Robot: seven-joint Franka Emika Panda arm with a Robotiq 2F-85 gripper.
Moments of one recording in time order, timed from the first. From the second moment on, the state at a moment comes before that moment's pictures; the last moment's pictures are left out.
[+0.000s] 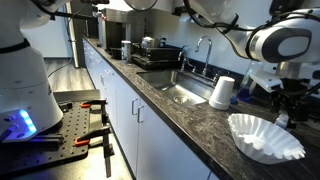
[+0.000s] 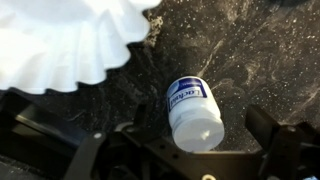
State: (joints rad) arm -0.33 1.04 -0.12 -1.01 0.06 2.32 0.24
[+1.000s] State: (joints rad) arm -0.37 1.13 -0.08 -0.88 0.07 2.30 0.22
